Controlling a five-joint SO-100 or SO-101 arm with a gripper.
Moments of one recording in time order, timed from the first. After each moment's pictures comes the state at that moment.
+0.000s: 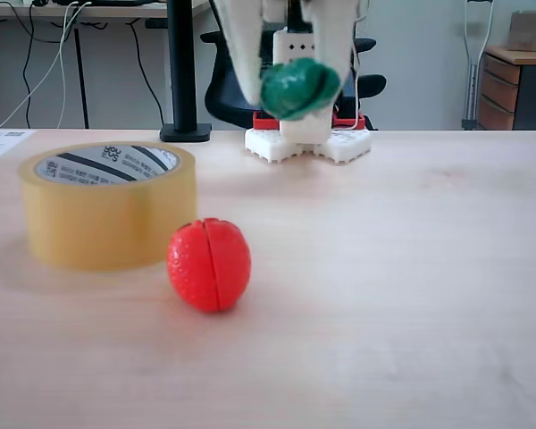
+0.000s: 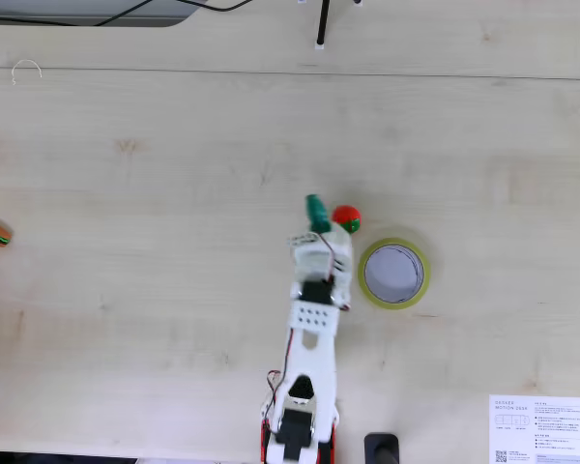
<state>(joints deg) 5.6 120.2 121.6 49.5 -111.4</state>
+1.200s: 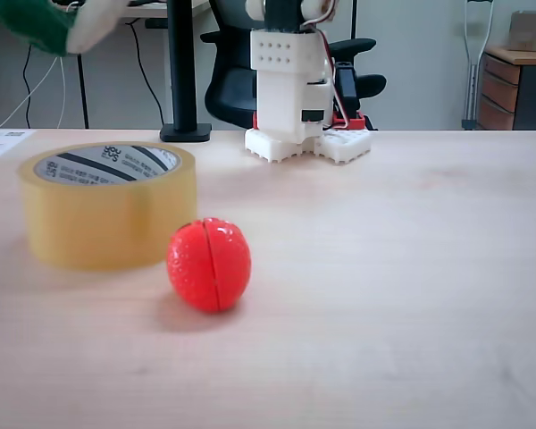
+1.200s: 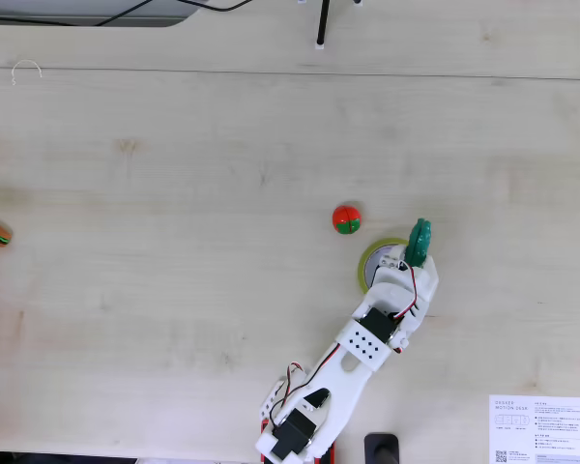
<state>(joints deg) 33.2 120.1 116.8 47.3 -110.8</state>
